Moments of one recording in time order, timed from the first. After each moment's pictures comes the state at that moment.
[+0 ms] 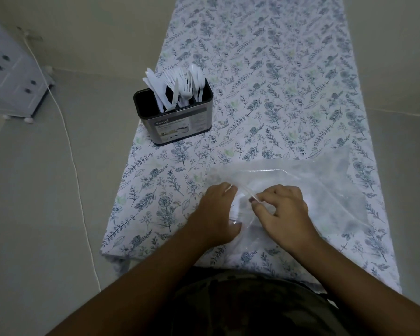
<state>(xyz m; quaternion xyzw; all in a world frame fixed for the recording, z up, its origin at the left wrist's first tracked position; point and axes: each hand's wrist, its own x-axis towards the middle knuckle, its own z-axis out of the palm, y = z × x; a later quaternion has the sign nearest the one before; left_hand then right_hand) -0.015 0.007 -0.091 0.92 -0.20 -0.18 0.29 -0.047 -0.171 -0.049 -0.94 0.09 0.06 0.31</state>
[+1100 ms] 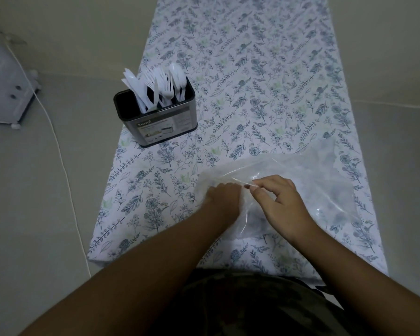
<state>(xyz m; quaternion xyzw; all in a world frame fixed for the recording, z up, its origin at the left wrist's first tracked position) 0.019 -0.064 -0.066 0.94 -0.20 -0.26 0.03 -0.037 -0.193 -0.039 -0.88 0.11 0.07 0.45</state>
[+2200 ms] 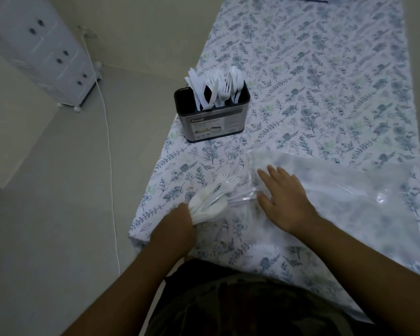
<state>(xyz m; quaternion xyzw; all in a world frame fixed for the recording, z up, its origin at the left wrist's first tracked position) -0.052 0.107 -0.076 0.94 0.10 -0.26 0.18 0.011 -0.157 -0.080 -0.96 -0.10 0.19 0.17</state>
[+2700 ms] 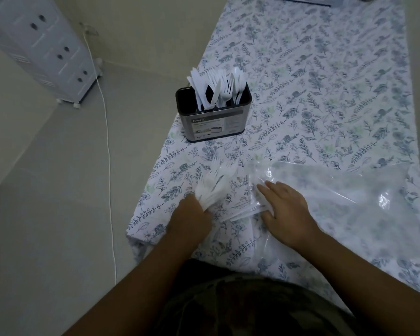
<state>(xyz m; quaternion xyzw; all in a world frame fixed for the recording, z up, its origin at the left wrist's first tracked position) -0.028 0.074 -0.085 0.93 0.18 -0.21 0.25 -0.011 -0.165 -0.084 -0.96 -0.11 0.20 0.19</state>
